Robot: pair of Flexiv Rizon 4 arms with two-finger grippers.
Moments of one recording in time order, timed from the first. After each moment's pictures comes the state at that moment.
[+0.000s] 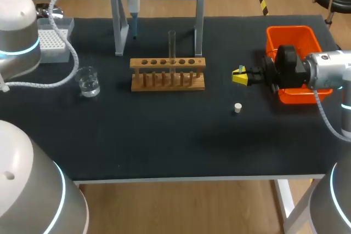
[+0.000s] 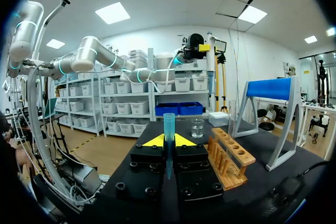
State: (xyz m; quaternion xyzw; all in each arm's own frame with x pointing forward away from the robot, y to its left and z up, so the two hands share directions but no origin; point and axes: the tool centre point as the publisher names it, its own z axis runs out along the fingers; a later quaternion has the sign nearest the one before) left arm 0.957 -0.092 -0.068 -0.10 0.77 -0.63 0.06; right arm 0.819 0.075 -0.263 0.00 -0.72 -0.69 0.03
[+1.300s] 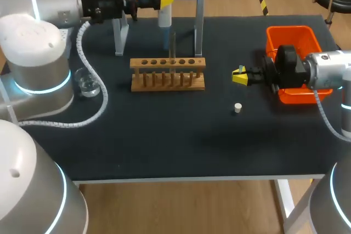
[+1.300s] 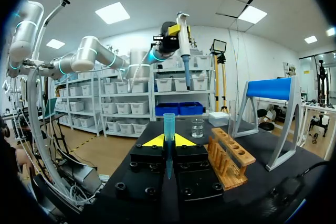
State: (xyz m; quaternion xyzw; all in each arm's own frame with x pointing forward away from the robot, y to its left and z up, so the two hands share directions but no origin) left arm 0.859 -0.171 -0.035 -0.11 0.73 -0.66 0.12; right arm 0.819 0.075 -0.263 0.00 -0.72 -0.69 0.03
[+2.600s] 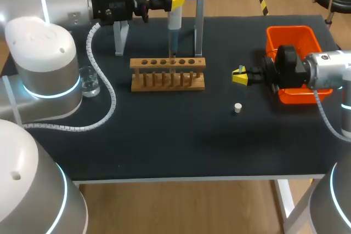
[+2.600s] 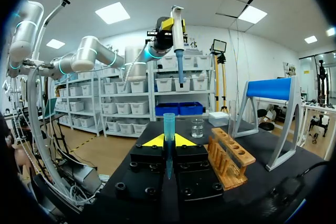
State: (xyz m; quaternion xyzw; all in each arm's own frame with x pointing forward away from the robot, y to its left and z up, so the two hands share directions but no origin) left arm 0.846 -0.190 -0.030 -0.11 0.74 -0.66 0.11; right arm 0.819 0.075 -0.263 0.00 -0.72 -0.69 0.03
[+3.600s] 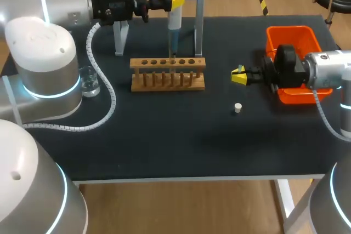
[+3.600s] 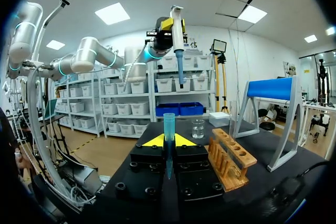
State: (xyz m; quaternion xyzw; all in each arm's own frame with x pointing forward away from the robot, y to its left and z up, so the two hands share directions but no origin) left arm 0.846 -0.190 -0.030 -0.11 0.74 -0.66 0.11; right arm 0.820 0.081 -0.262 0.00 -0.72 -0.70 0.04
